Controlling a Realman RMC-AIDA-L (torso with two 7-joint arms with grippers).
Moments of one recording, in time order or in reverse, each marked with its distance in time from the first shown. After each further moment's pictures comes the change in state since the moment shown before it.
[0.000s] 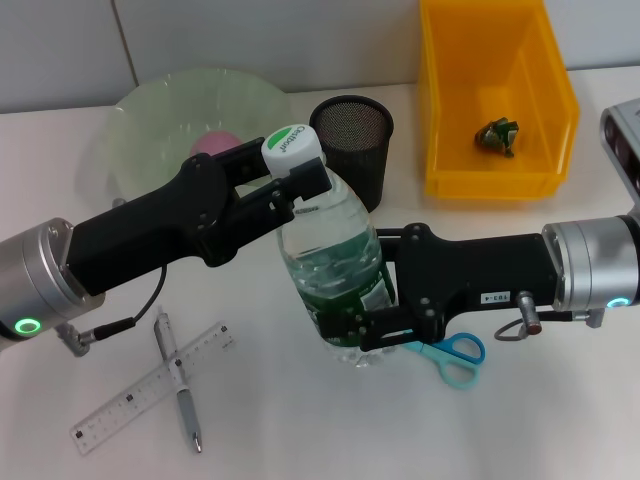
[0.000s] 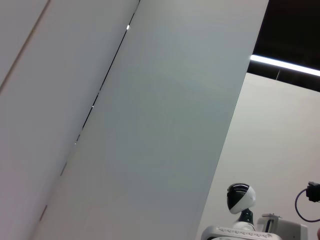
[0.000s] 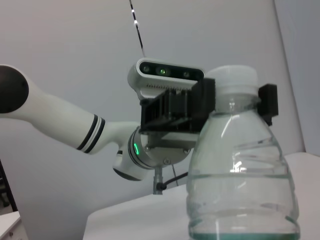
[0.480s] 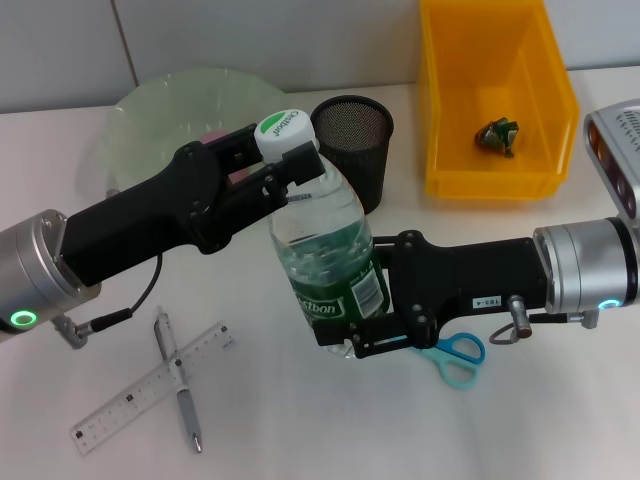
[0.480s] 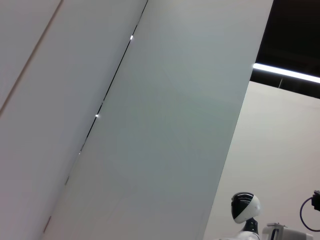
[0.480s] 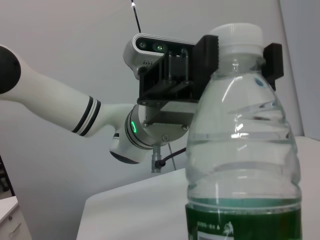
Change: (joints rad) left arm -0.001 0.001 0.000 0.000 -0.025 0.000 -0.002; right arm 0.004 0.000 -0.034 -0.009 -0.015 0.034 0.013
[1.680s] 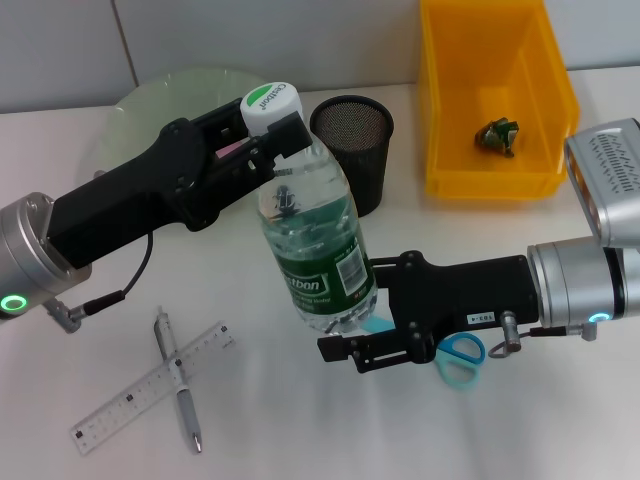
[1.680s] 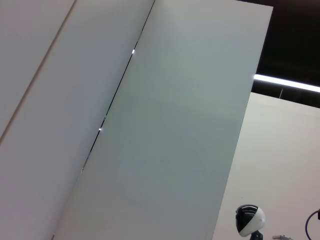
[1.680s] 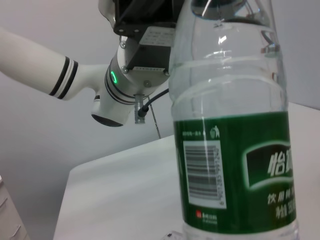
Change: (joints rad) left arm -0.004 0.005 -0.001 0.012 -0.048 0.007 -0.009; right arm -0.004 0.000 -0.031 0.017 -0.045 0.076 0.003
